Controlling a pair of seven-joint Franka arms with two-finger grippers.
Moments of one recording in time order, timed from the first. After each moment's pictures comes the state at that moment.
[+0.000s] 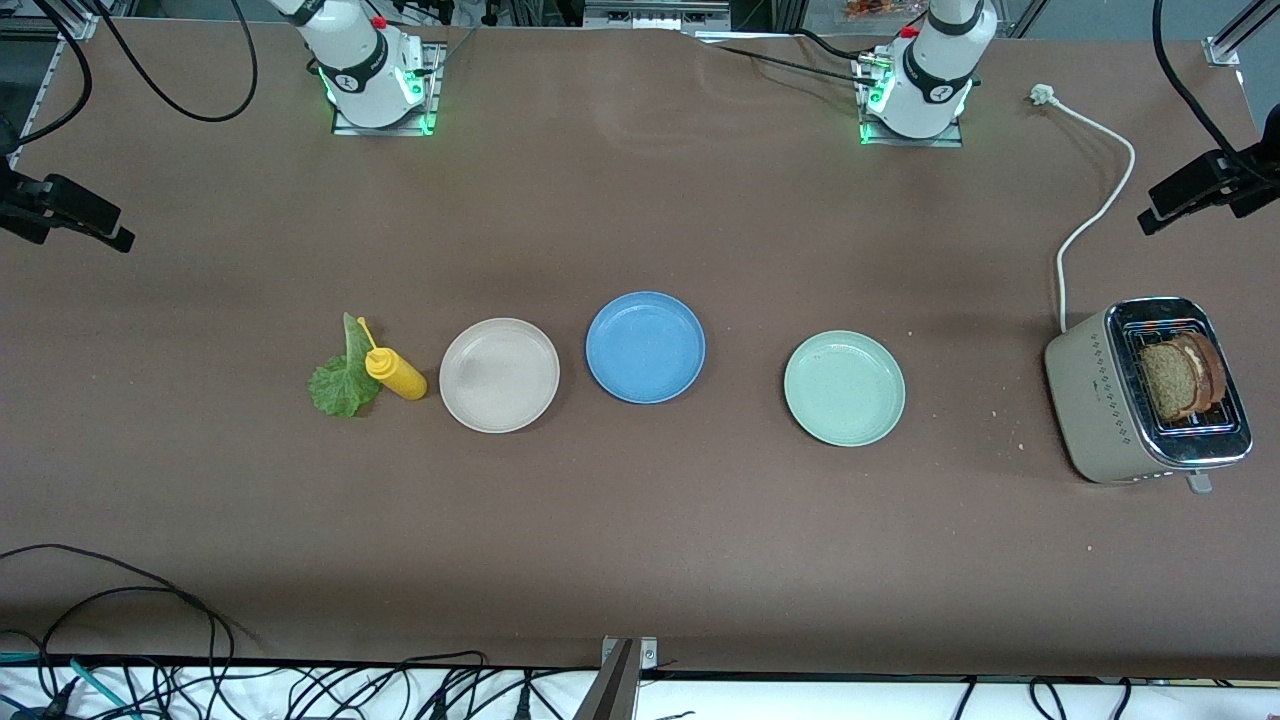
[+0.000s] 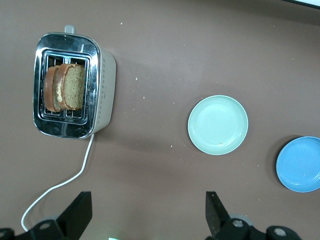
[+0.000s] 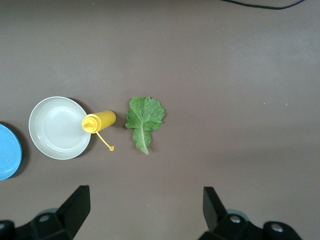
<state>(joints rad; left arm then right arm) -0.02 0.04 0.04 -1.38 -0.02 1.40 -0.21 -0.04 0.02 -0.03 -1.54 0.04 1.57 0.04</state>
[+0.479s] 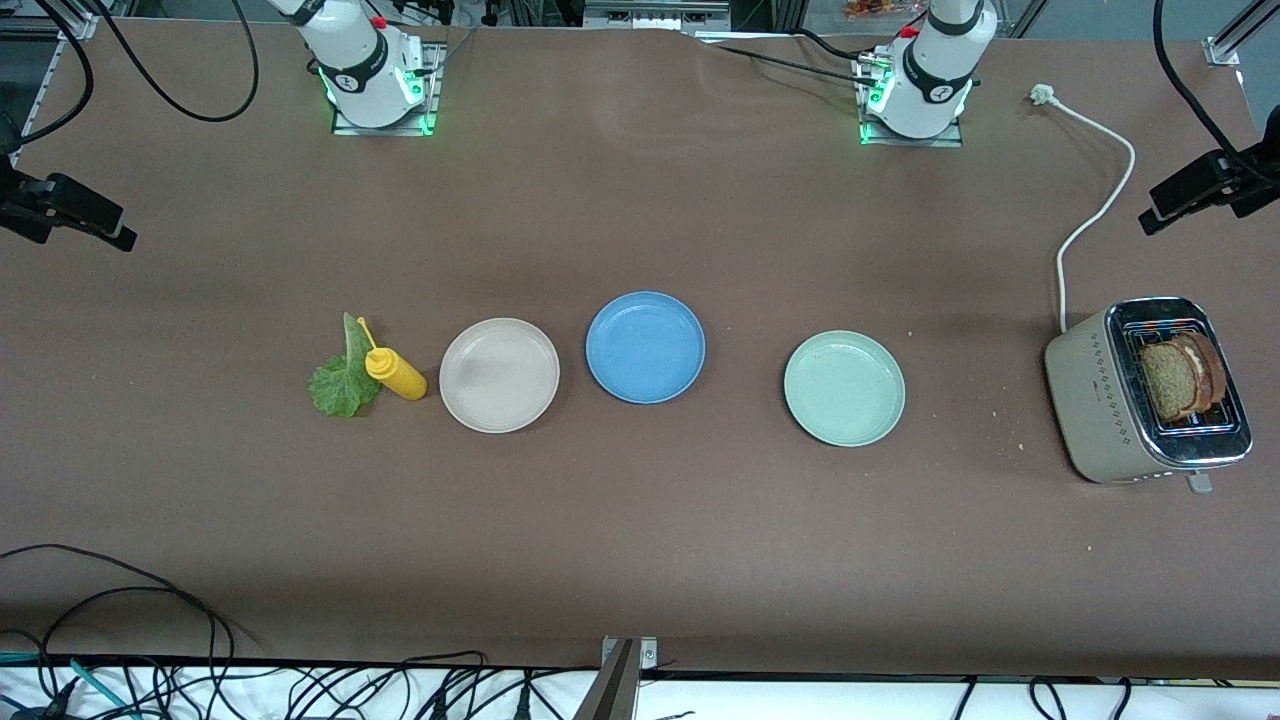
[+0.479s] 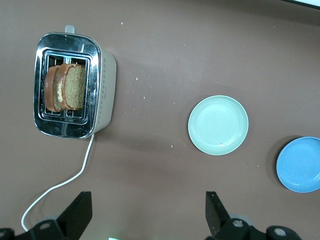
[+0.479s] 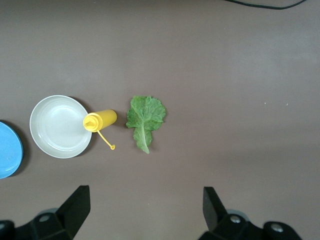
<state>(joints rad) -0.02 0.04 0.05 -1.38 -0.02 1.40 -0.21 -0.03 0.02 -0.03 -1.54 0.04 1.56 0.04</state>
